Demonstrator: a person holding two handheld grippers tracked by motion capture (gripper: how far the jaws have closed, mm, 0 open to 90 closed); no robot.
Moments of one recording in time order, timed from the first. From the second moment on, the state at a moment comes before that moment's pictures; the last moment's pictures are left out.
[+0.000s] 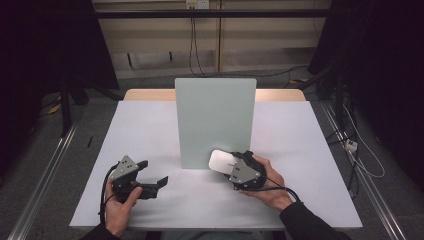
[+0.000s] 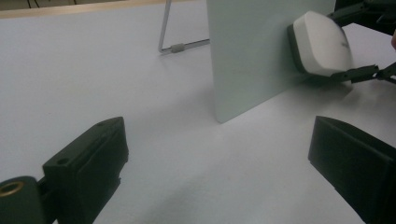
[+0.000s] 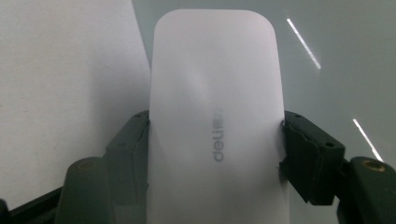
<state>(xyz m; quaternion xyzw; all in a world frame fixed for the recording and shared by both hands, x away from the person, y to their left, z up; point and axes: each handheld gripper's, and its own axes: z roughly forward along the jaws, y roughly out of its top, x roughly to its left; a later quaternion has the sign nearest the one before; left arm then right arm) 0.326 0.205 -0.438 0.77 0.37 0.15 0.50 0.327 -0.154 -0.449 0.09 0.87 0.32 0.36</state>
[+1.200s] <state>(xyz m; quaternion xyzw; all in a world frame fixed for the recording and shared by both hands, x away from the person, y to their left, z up) 0.327 0.206 -0.438 0.77 0.37 0.15 0.50 0.339 -0.096 -0.445 0.07 0.88 0.33 0.34</state>
